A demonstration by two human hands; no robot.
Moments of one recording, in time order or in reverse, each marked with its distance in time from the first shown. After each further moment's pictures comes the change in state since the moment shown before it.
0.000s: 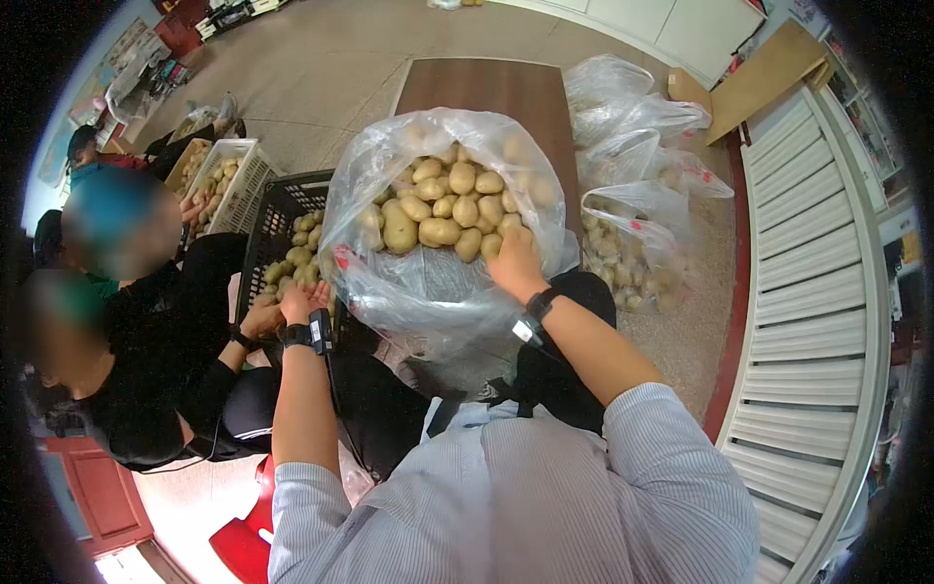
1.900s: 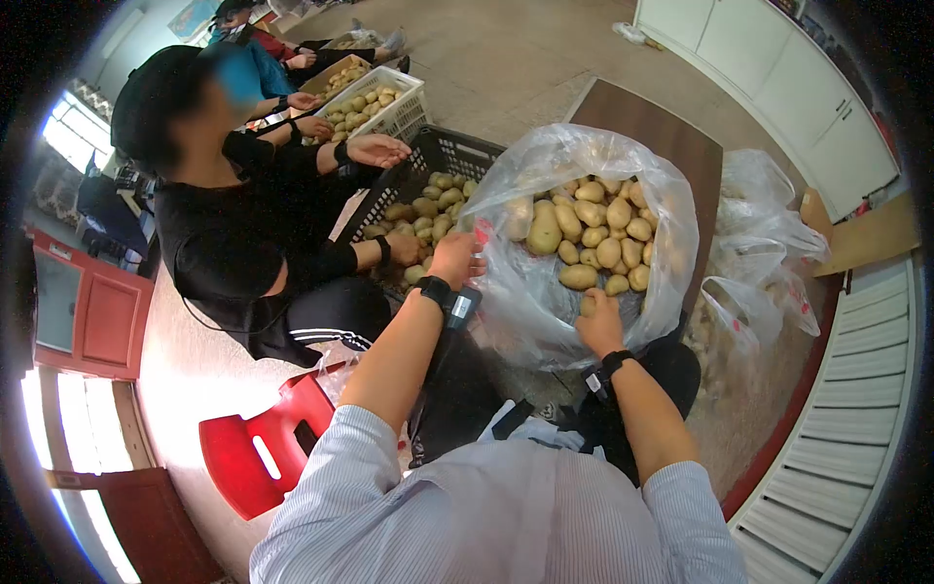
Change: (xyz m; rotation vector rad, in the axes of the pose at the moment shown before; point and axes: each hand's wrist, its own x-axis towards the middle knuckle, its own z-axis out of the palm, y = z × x) left_hand -0.079 -0.018 0.047 0.538 -0.262 0.055; right_hand -0.038 -0.016 0.055 0.103 -0.242 -0.121
